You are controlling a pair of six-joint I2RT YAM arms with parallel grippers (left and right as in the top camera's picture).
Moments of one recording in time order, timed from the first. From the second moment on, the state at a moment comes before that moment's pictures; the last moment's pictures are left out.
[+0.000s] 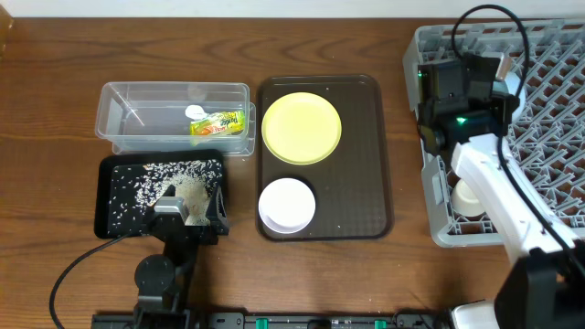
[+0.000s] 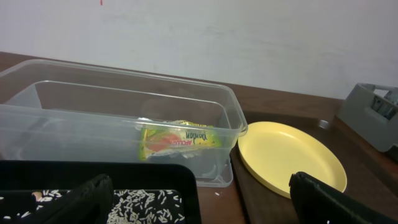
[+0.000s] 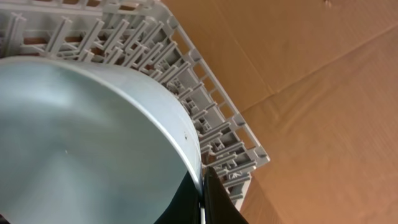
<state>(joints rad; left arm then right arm) -0.07 0.01 0.03 -0.12 0.04 -0.20 0.22 1.62 1.21 -0.52 1.21 0.11</state>
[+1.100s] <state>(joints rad) -0.07 0.01 0.03 -0.12 0.04 -0.20 0.26 1.81 1.21 -0.33 1.32 -0.10</state>
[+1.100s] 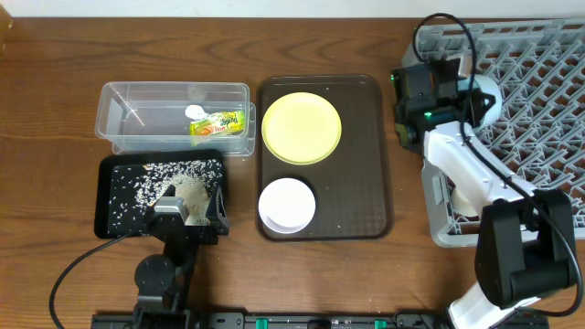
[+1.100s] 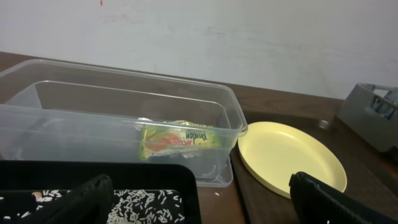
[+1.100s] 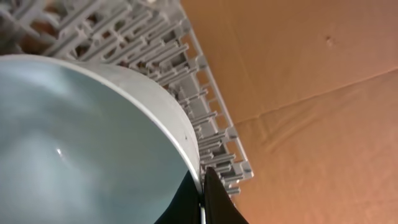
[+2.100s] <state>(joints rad) -0.07 0.01 0.03 -0.12 0.04 -0.20 0.44 1.81 1.21 -0.51 1.16 -0.16</state>
